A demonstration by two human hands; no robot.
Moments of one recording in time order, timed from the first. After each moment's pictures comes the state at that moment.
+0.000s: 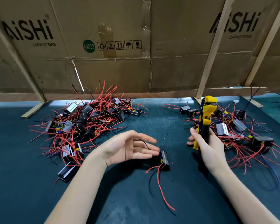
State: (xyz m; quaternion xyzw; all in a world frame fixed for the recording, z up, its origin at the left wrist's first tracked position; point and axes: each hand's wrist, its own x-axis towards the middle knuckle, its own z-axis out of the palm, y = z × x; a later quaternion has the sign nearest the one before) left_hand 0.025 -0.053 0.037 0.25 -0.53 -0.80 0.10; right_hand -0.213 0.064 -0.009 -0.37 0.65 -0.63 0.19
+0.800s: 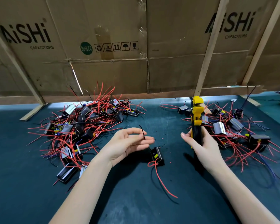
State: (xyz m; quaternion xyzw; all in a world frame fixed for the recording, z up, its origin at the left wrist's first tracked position) left_hand 0.013 -0.049 0.023 0.28 -0.53 -0.74 0.29; right_hand -0.217 0.065 -0.010 -0.43 0.67 -0.57 0.19
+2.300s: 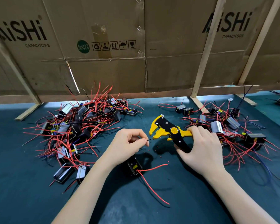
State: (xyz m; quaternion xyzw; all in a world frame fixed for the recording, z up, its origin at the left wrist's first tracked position) left_hand 0.010 -0.041 0.021 0.29 -0.80 -0.46 0.27; right_hand -0.214 0.067 -0.015 -0.56 0.74 -0.28 -0.24
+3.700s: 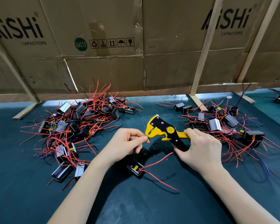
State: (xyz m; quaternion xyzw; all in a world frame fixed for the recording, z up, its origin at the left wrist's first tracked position) left_hand 0.009 -0.045 0.019 0.30 -0.75 -0.54 0.24; right_hand -0.209 0.066 -0.018 -0.55 0.72 -0.30 -0.31
